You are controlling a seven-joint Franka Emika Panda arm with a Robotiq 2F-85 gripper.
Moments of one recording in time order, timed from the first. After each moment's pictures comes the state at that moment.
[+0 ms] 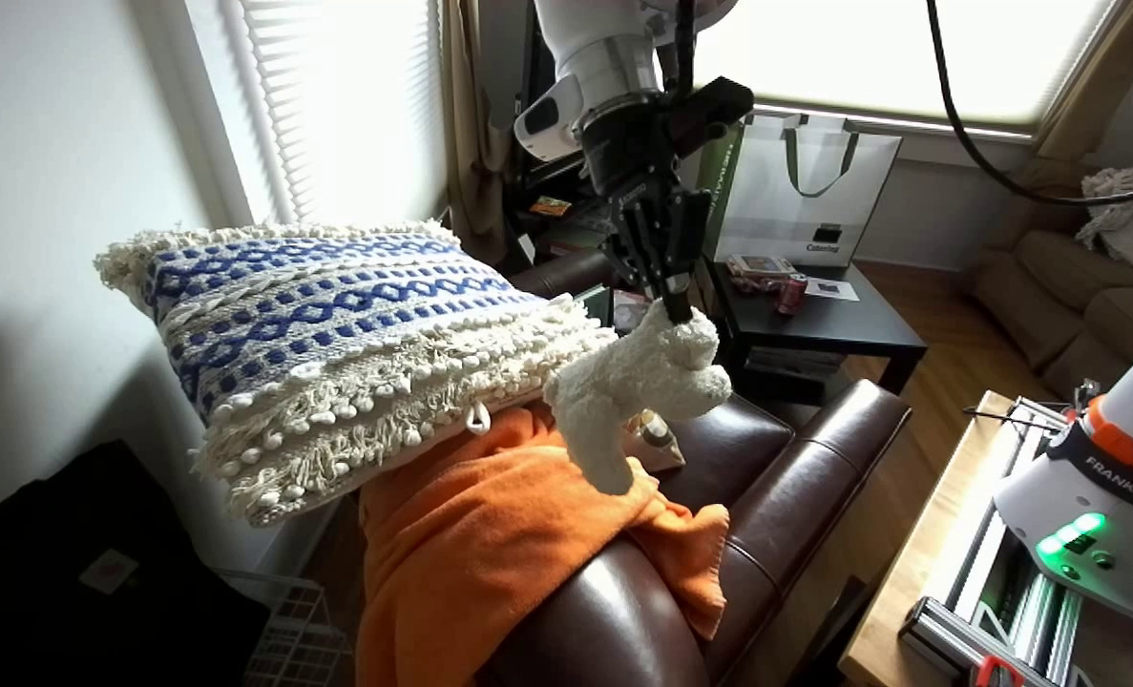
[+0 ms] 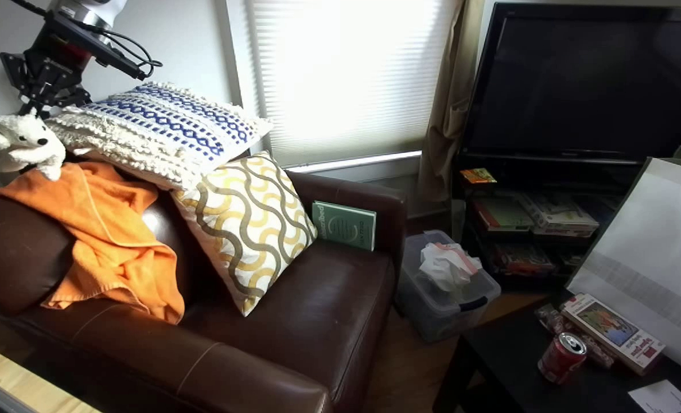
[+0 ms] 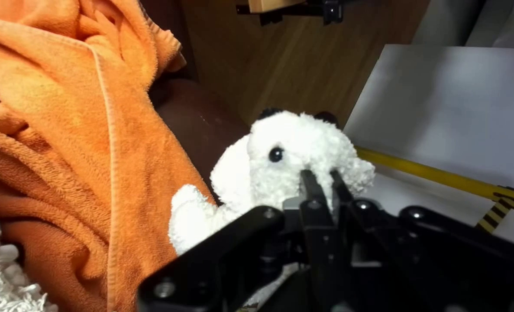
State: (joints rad) arm 0.24 0.29 0.32 -1.77 0.41 1.53 -0.89
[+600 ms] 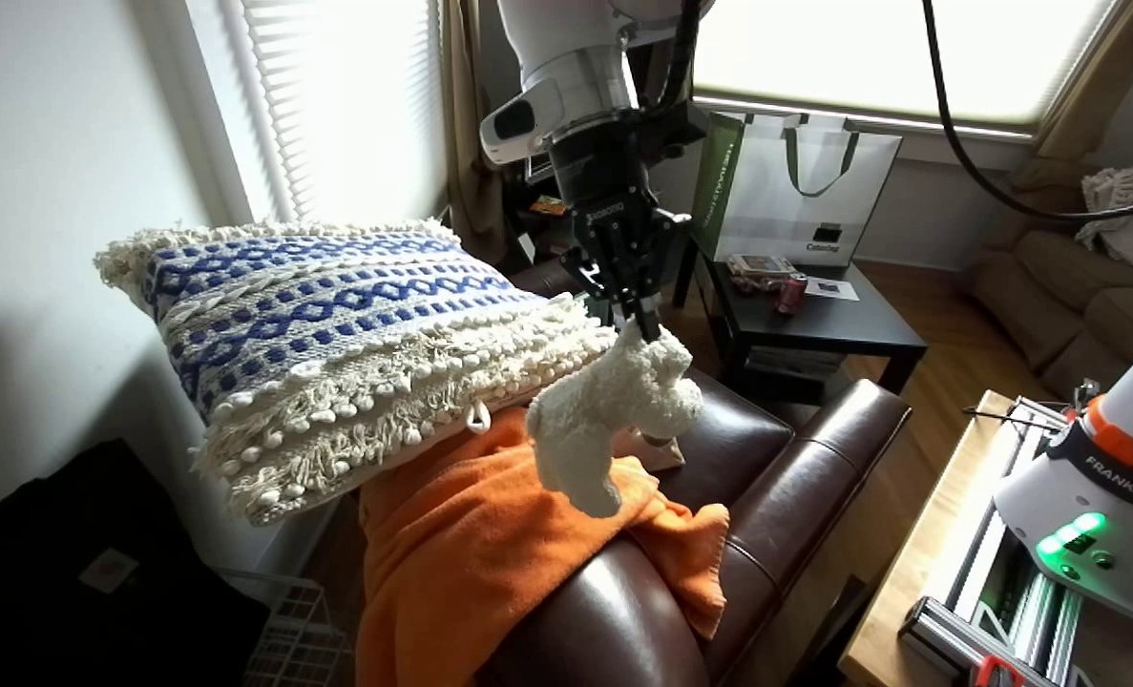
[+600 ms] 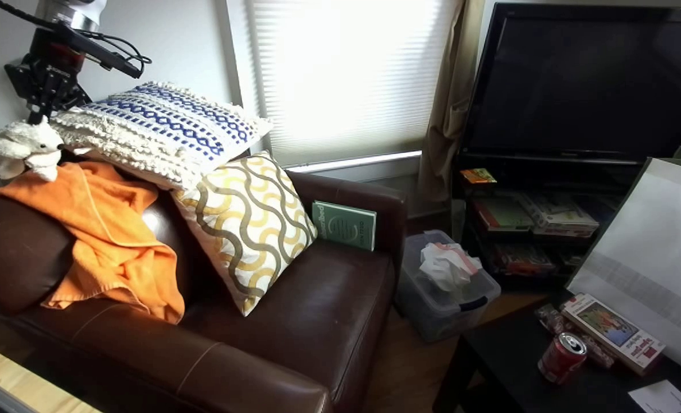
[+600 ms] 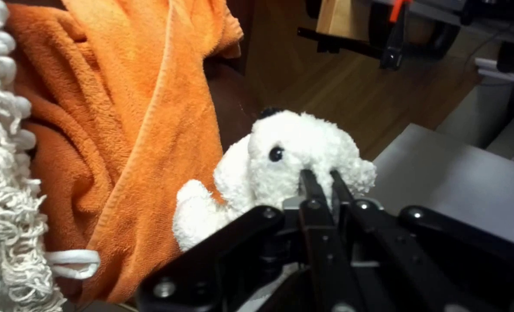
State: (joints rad) arm 0.30 0.35 0.35 -1.69 0.26 1.59 -1.15
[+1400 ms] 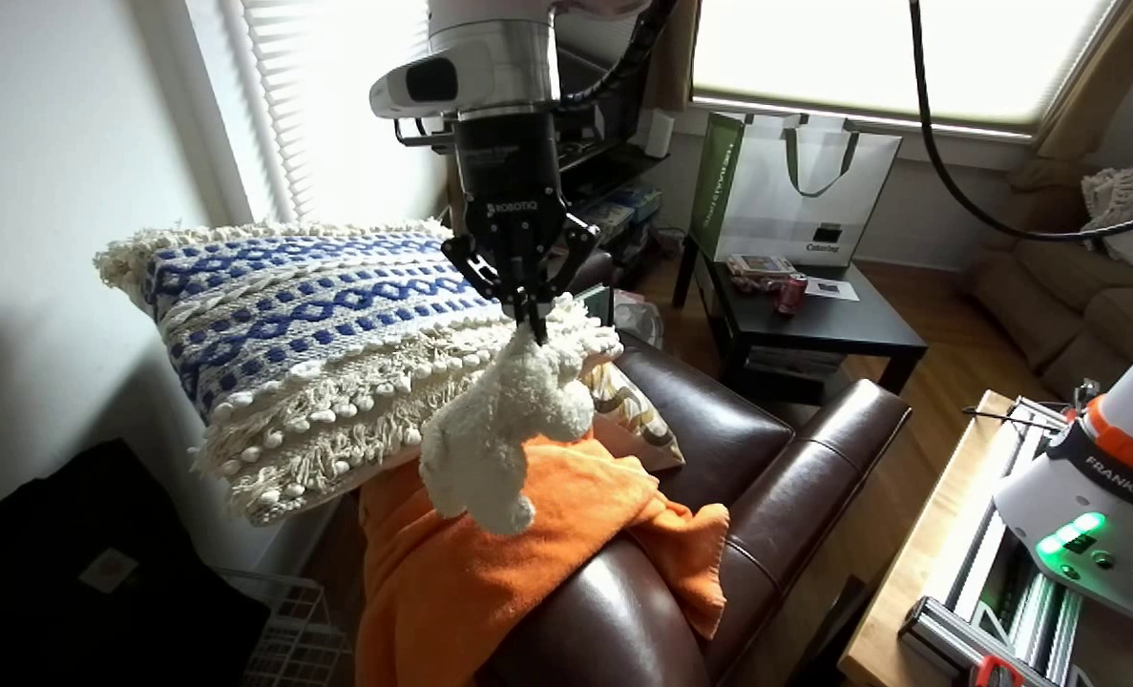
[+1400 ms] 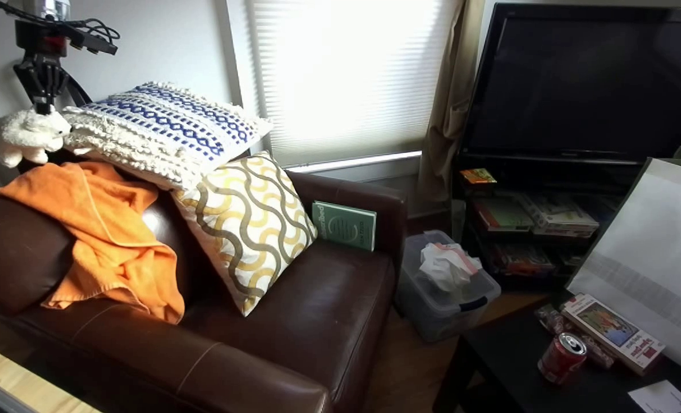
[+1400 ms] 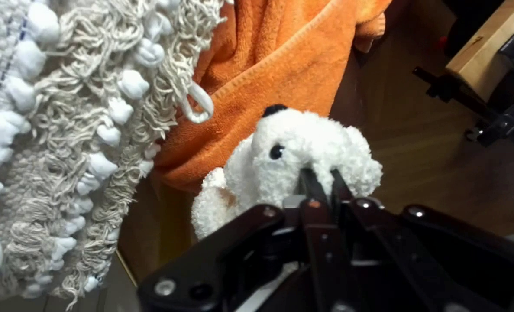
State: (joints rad) arm 0.38 0.46 0.41 -1.52 0.08 1.77 -1.43
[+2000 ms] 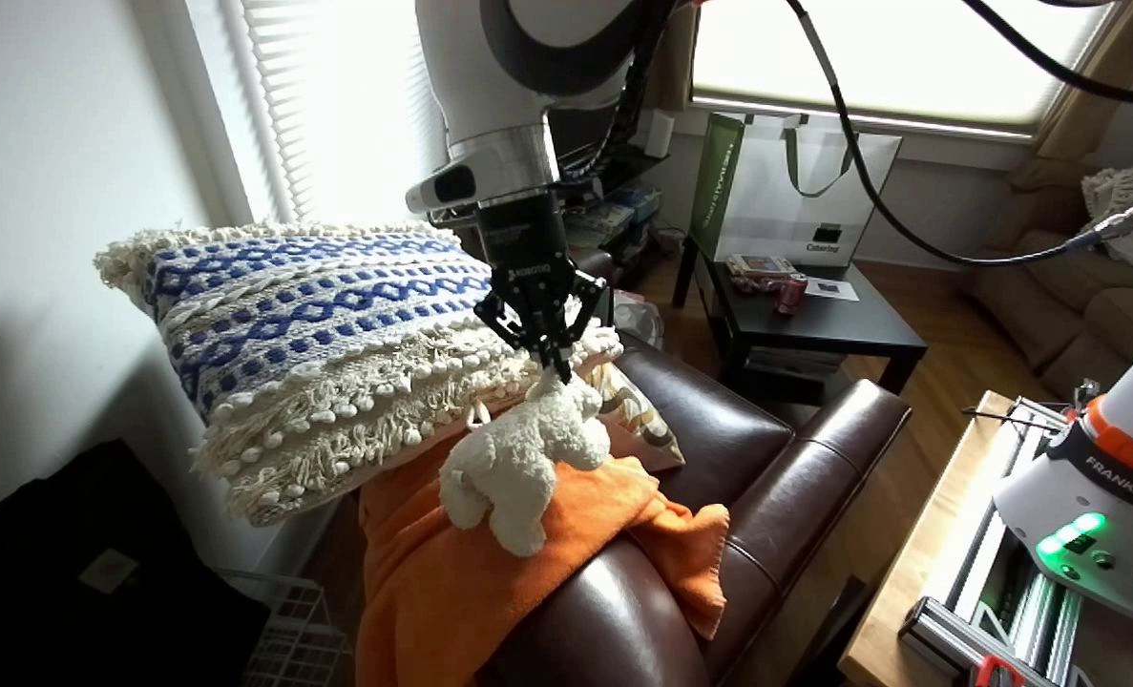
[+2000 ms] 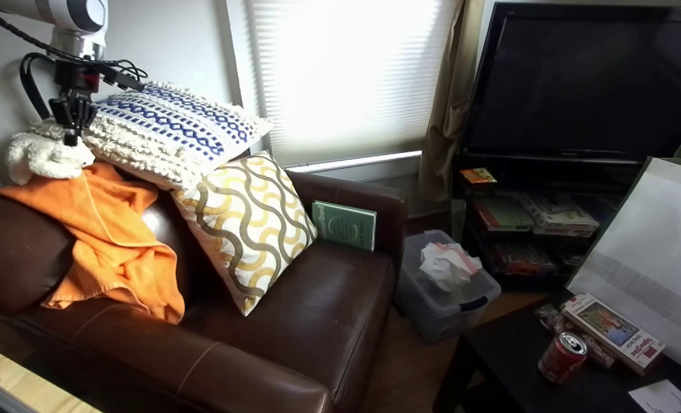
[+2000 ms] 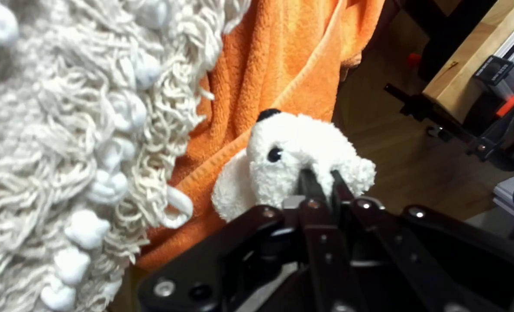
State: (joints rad) arm 0.36 0.57 0.37 -1.53 0.08 1.74 -1.47
